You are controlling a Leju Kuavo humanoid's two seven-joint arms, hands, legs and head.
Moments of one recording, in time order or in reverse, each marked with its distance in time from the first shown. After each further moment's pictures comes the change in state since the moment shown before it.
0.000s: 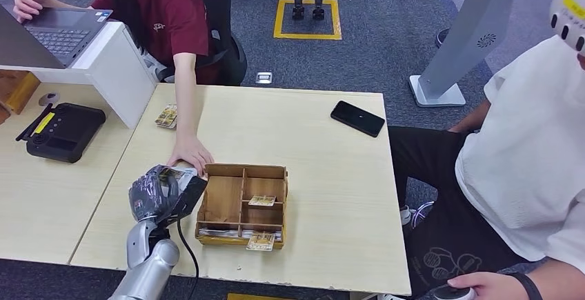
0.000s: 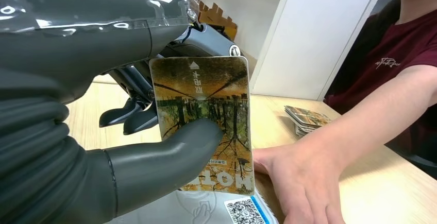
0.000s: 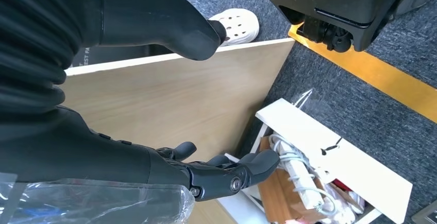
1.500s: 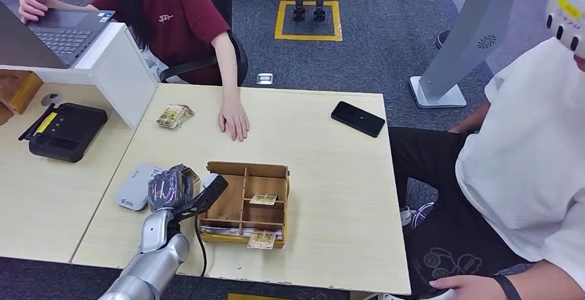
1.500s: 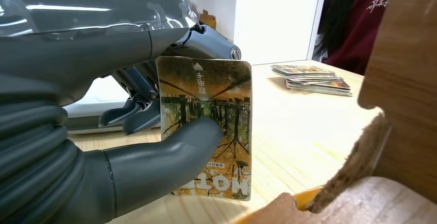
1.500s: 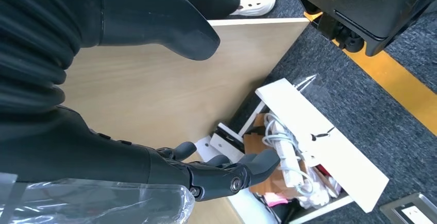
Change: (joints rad) left arm -0.131 0.033 -0.123 0.242 -0.213 -0.048 0.234; right arm -0.021 0.014 0.104 0.000 0.099 0.038 -0.052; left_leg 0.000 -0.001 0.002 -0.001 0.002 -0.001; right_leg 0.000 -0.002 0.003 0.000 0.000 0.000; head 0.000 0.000
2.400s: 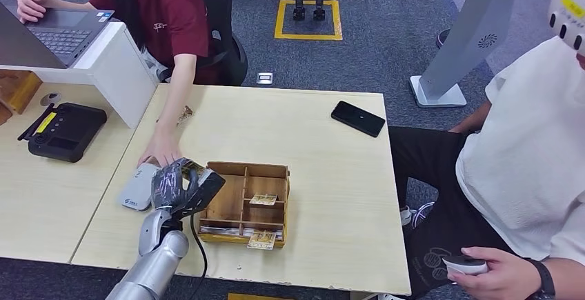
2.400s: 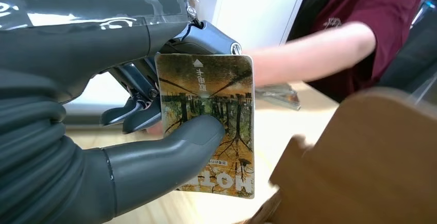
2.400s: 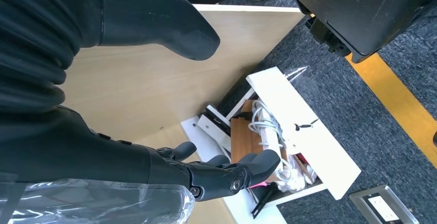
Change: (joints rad) left arm 0.058 -0.021 0.000 -0.164 0.287 -0.008 -0.299; right arm -0.002 0.001 0.053 0.000 0.037 -0.006 -0.065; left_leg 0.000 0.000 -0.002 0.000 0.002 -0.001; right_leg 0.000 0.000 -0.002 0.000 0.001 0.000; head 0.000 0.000
